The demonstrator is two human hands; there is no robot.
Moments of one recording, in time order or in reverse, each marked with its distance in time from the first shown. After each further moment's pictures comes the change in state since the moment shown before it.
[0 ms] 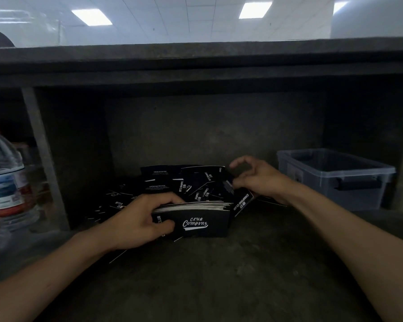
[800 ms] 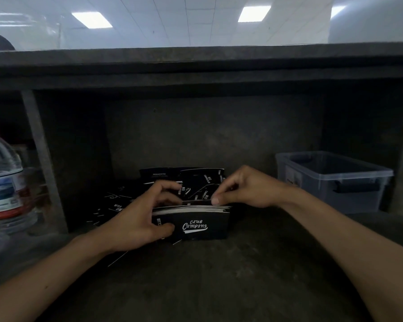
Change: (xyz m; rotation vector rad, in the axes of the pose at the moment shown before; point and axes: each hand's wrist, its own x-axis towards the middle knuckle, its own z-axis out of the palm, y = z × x) left_hand 0.001 -0.008 -0.001 -0.028 0.064 -0.033; right_hand -0.008 -0.012 0.009 -0.252 -0.321 -0.309
